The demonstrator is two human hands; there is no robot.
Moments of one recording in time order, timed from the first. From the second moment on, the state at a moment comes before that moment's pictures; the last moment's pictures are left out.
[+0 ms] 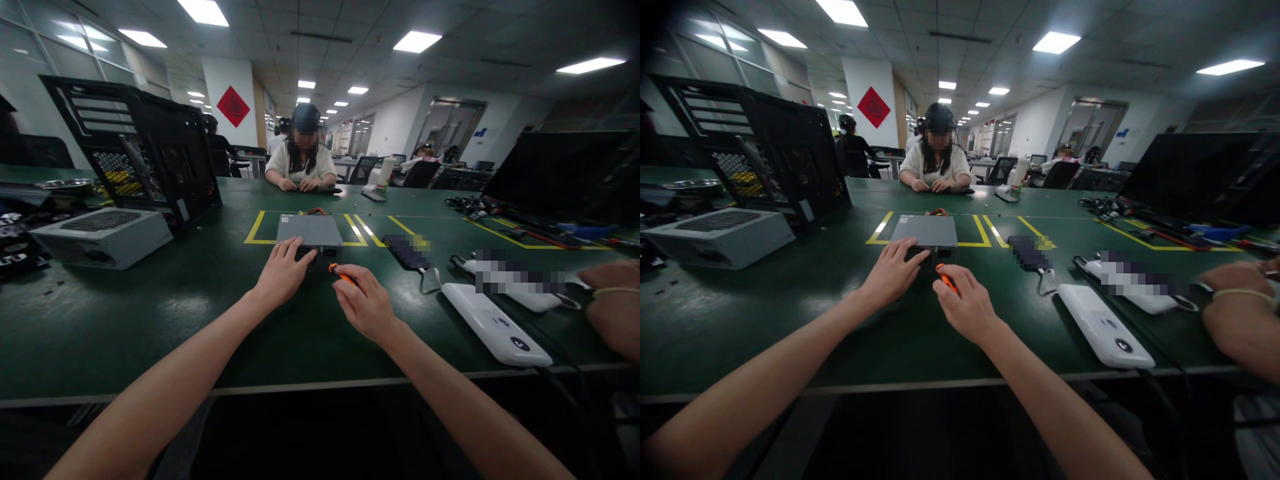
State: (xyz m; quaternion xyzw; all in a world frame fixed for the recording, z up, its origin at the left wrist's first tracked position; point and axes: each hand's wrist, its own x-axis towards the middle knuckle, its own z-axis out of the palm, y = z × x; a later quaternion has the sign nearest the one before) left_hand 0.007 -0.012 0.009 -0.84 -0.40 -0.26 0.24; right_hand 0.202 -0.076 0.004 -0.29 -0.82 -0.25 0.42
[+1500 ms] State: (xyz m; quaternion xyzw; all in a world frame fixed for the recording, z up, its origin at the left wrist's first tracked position) left_hand -0.004 -0.005 0.010 -0.88 -0.34 -0.23 0.24; right_hand 0.201 -0.076 0.005 -0.29 -0.81 -0.20 0.47
